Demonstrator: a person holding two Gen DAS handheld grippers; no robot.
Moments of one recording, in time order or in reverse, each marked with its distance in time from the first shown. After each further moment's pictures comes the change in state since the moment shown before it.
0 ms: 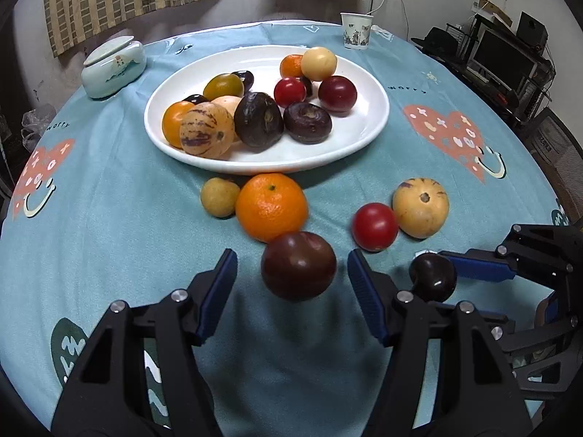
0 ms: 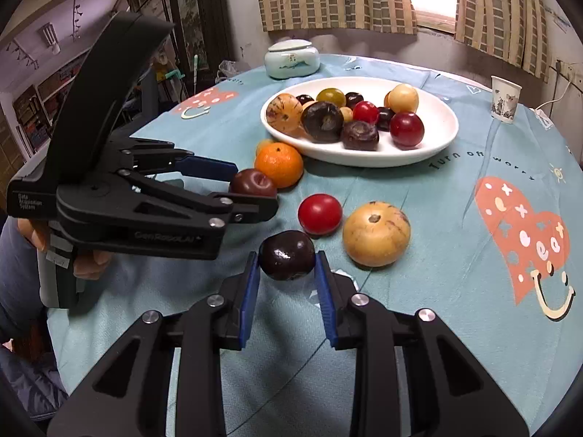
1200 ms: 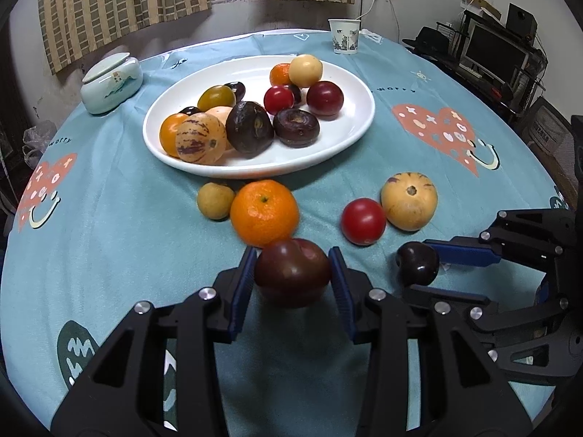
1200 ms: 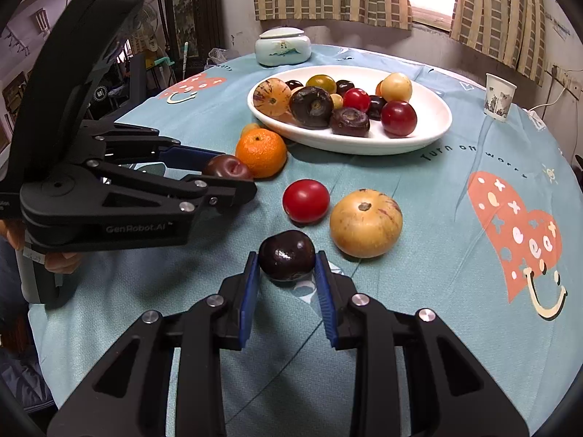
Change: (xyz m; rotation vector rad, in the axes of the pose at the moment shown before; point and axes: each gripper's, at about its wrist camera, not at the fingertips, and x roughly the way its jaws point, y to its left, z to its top) left arm -0.009 -0.010 -0.007 0.052 -0.043 0.015; right arm 0.010 -0.001 -0.003 -0.020 0.034 -0.059
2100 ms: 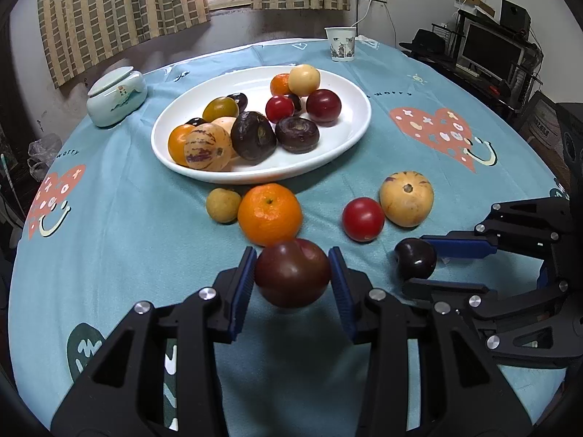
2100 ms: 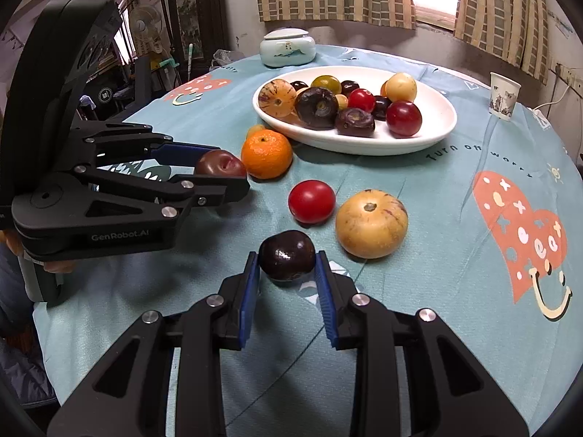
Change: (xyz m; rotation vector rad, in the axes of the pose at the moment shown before) left arm -0.011 0.000 -0.005 0.034 -0.039 0.021; right arm 0.000 0.000 0.000 0.002 -0.005 0.024
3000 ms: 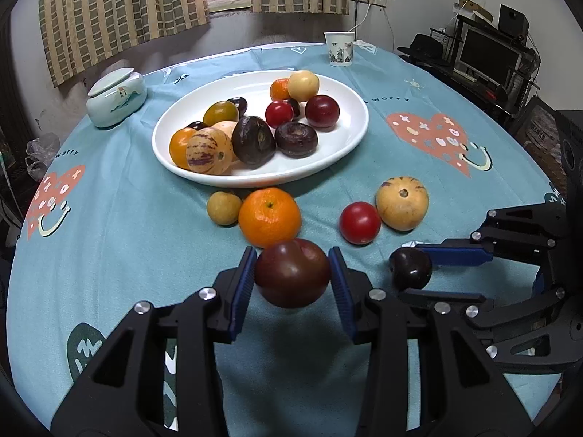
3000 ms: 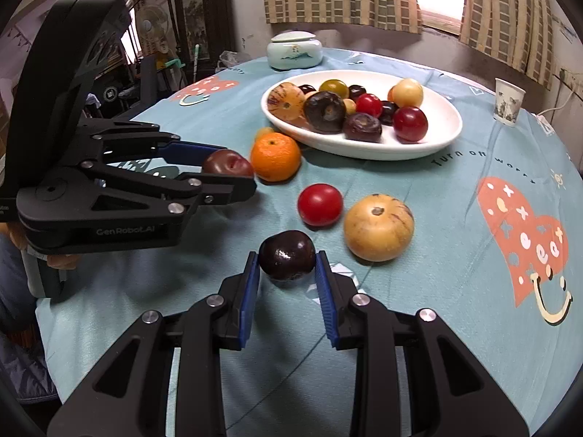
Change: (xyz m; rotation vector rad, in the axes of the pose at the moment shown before) left arm -0.005 0.000 0.001 -0.008 -0.012 -0.012; right arm -0.003 0.007 0.002 -0.020 -0.007 0.024
